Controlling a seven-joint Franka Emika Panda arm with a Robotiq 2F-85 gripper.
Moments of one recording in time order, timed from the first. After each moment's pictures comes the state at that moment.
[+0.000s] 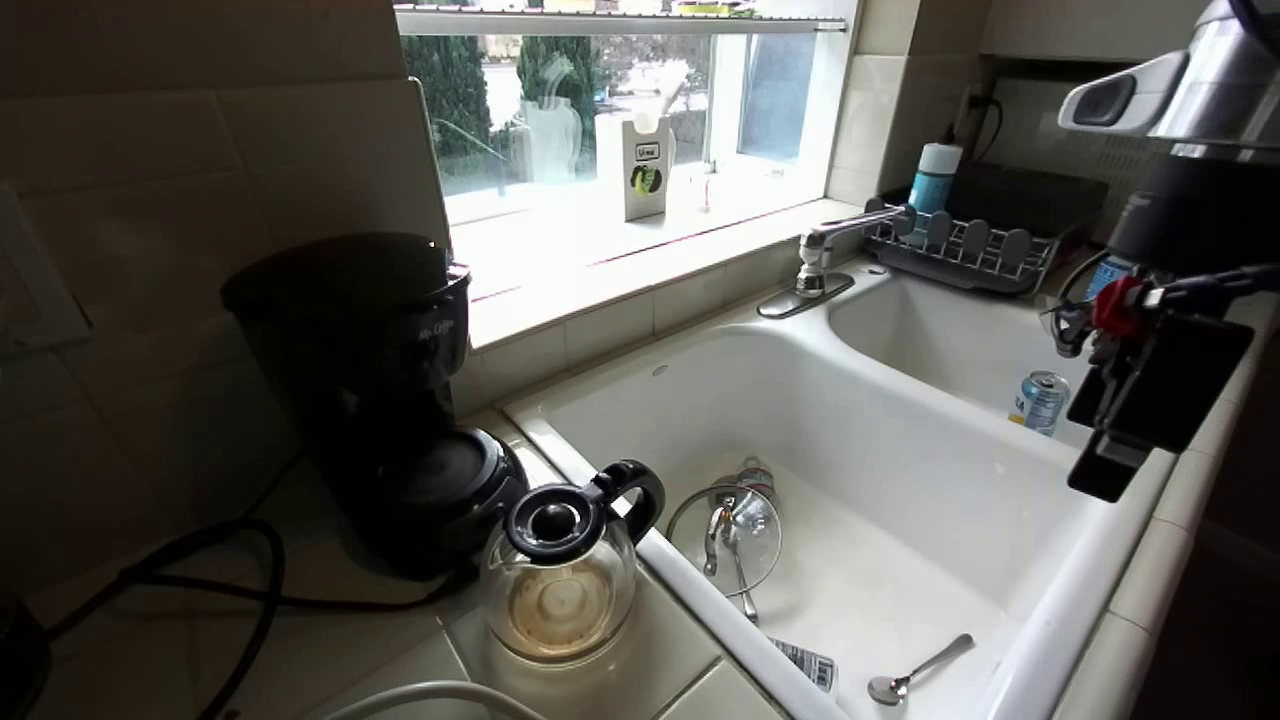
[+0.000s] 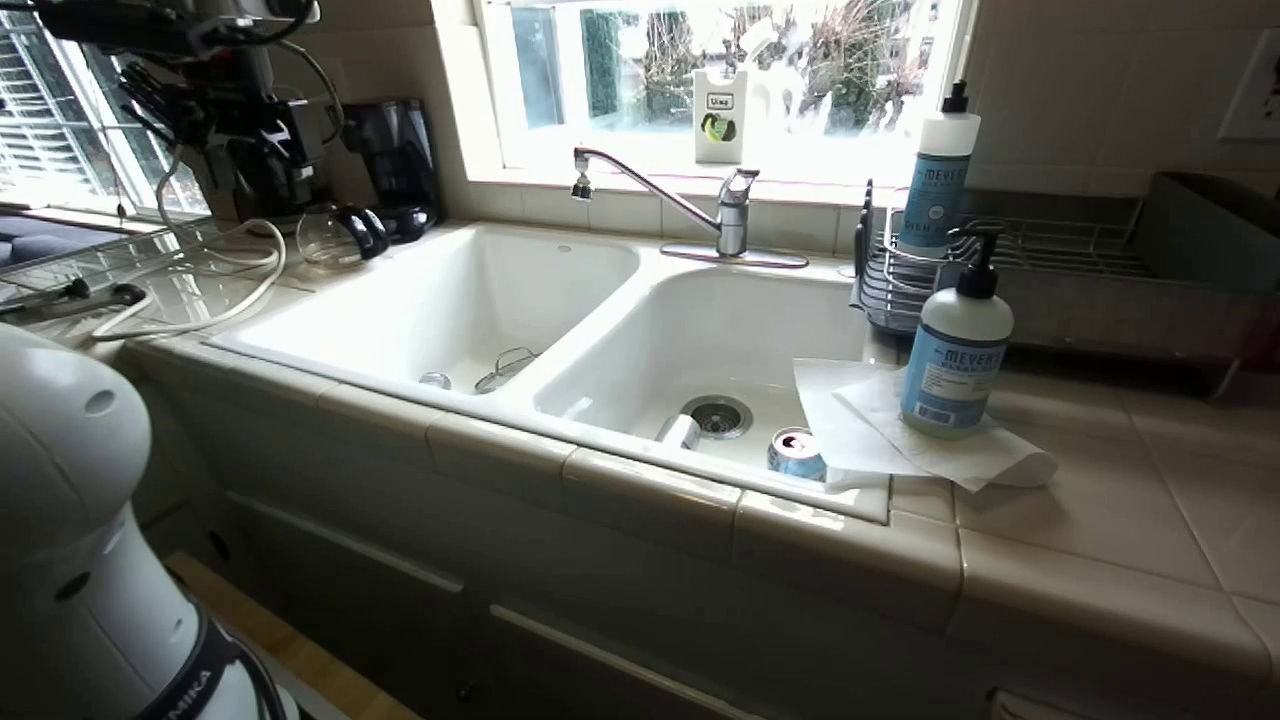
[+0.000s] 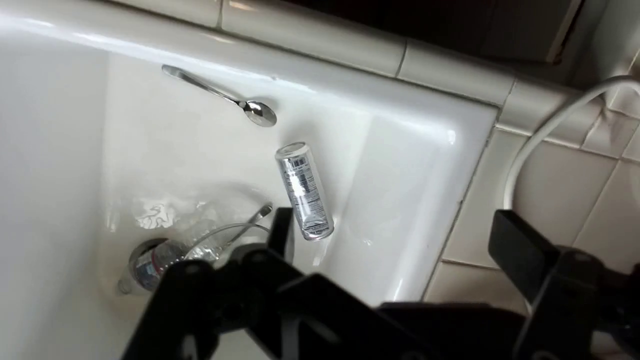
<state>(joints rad) 0.26 -0.55 0.28 -2.41 0.27 1.92 0.08</state>
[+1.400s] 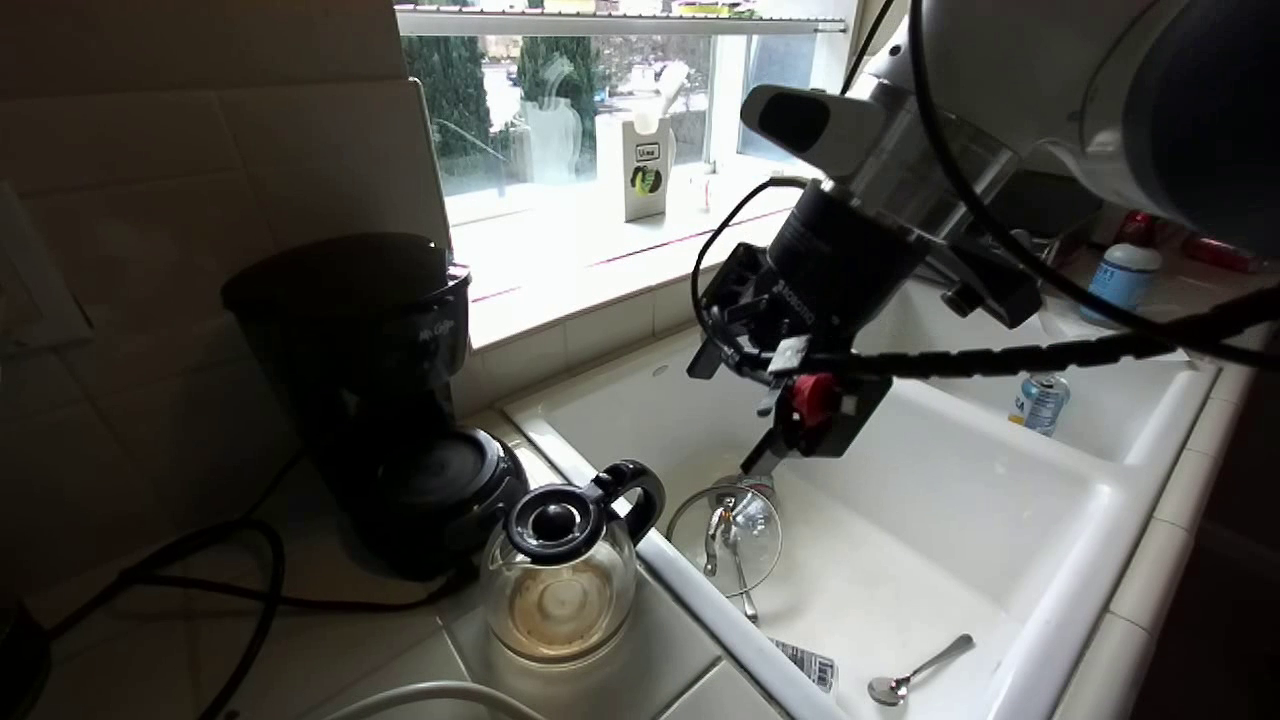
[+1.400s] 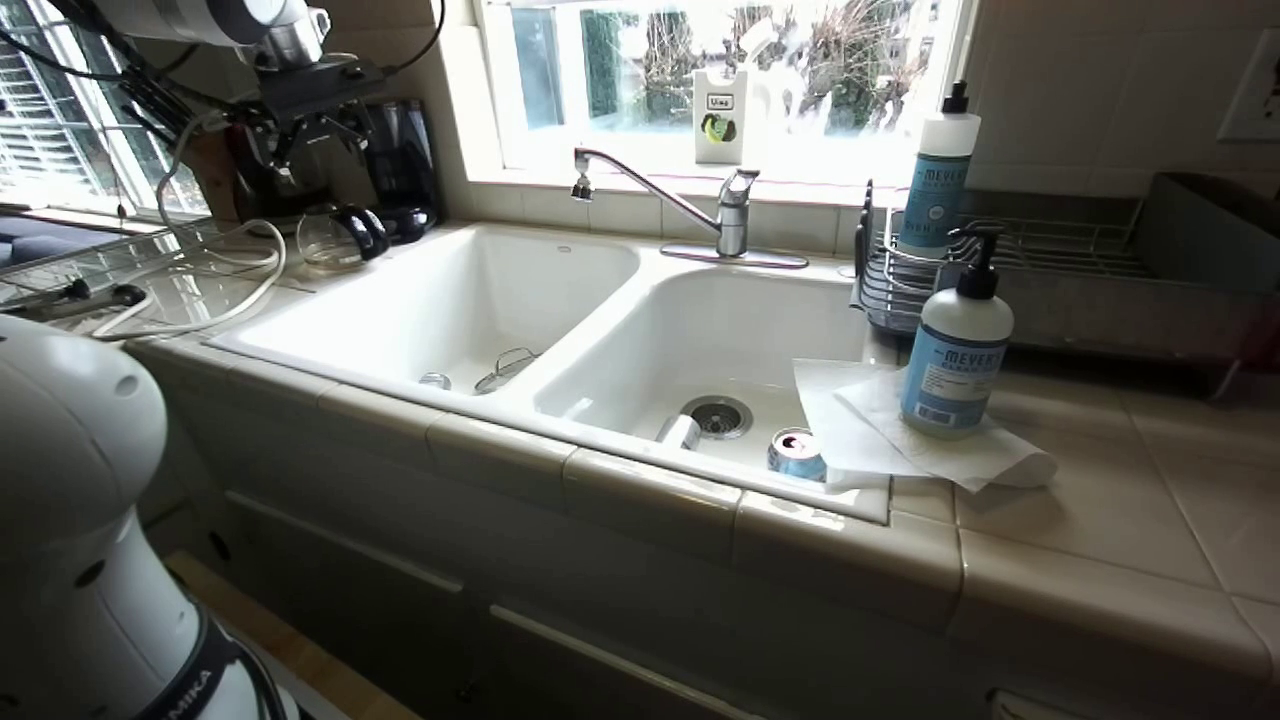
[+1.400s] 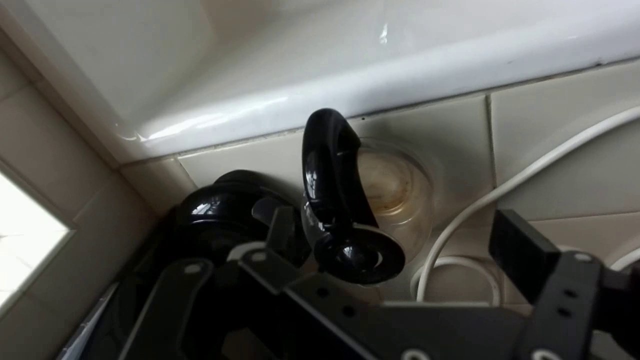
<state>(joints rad) 0.37 -0.08 0.29 -2.16 0.18 2.51 -0.83</state>
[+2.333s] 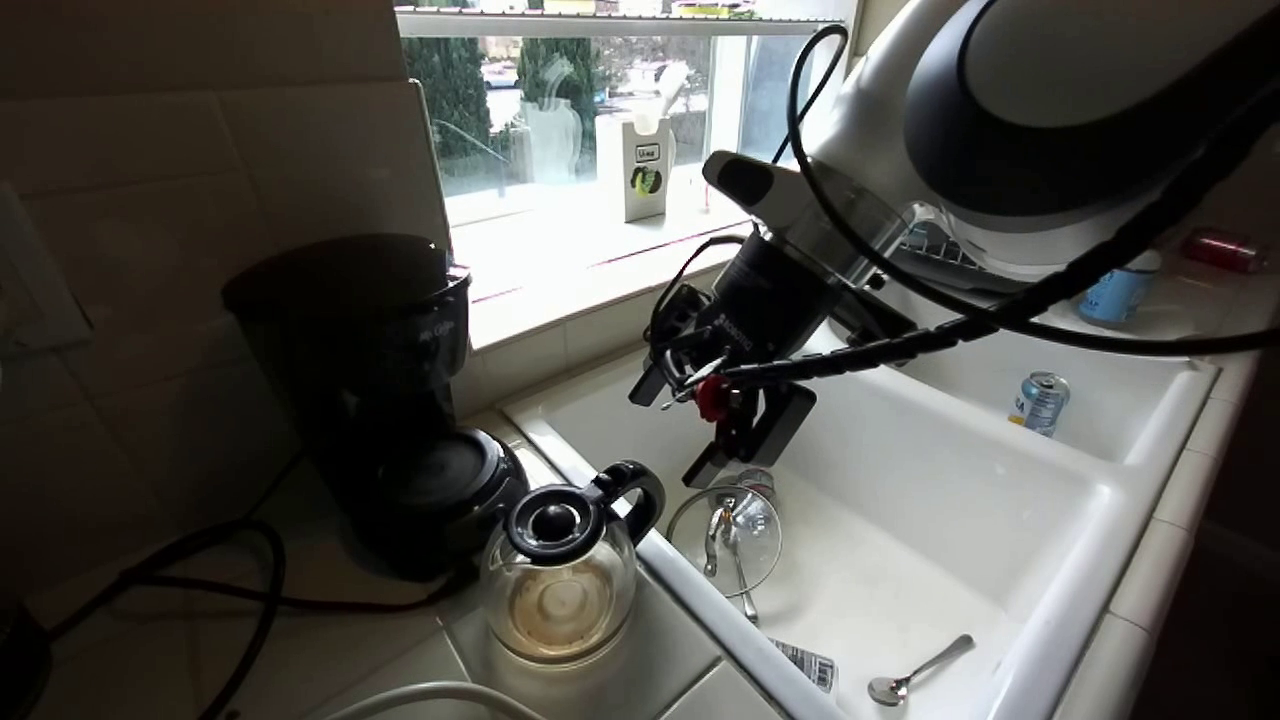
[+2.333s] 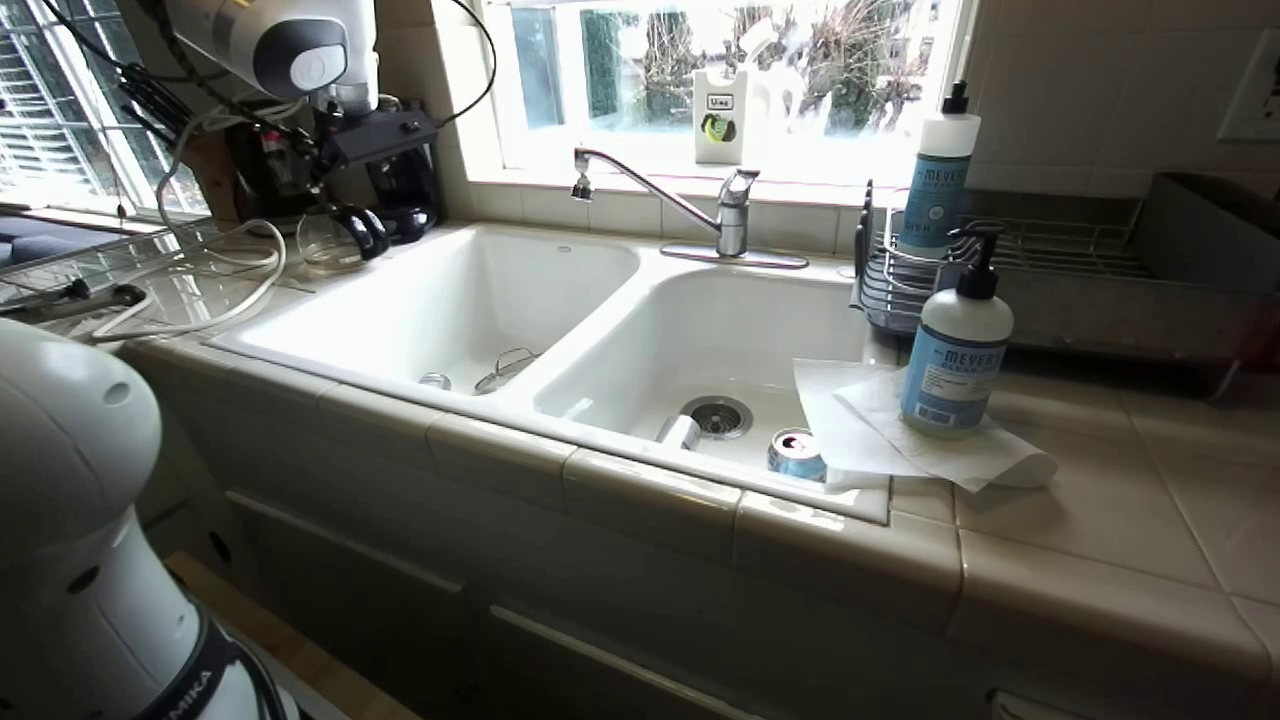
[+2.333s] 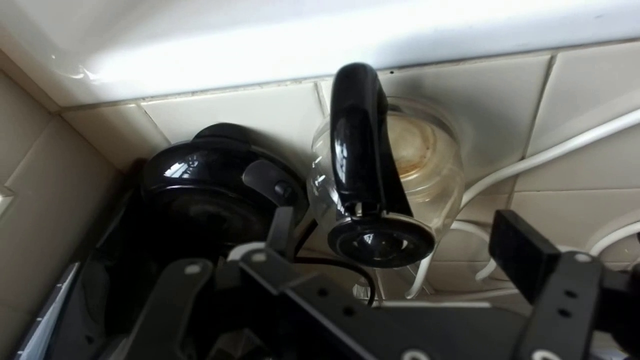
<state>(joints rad) 0.32 0.08 0.30 -2.09 0.62 2.58 -1.33</state>
